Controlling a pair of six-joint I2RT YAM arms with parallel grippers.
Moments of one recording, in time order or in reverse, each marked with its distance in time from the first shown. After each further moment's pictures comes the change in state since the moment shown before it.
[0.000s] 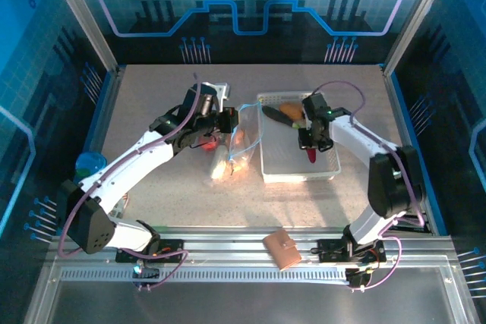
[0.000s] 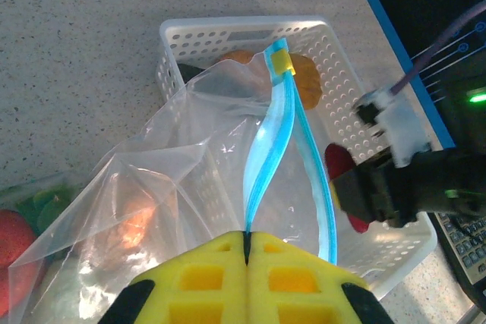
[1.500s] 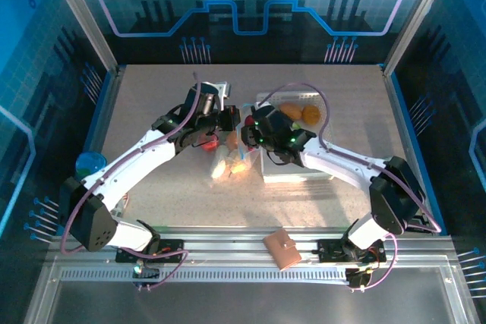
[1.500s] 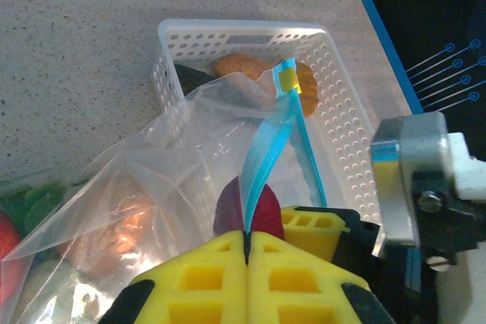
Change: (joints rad) left arm 0.000 0.014 0.002 0.030 0.002 -0.060; right arm 0.472 -0.046 -0.022 0.496 0.099 0.308
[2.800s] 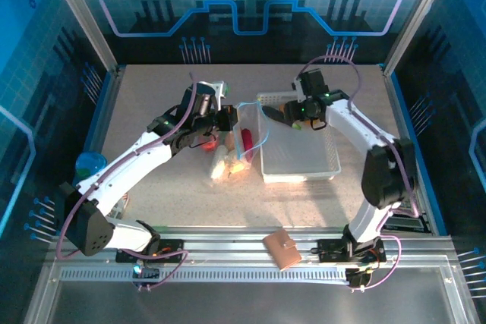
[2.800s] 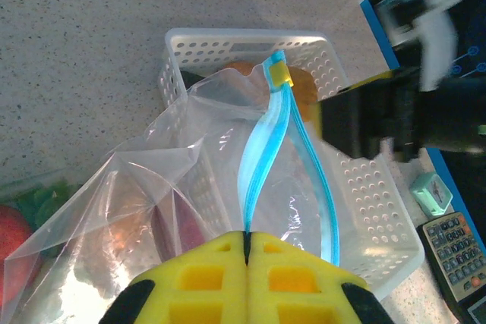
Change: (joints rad) left arm 0.000 -0.035 0.000 -0.024 -0.019 0.004; right arm -0.466 0.194 0.269 -0.393 -0.146 -0.418
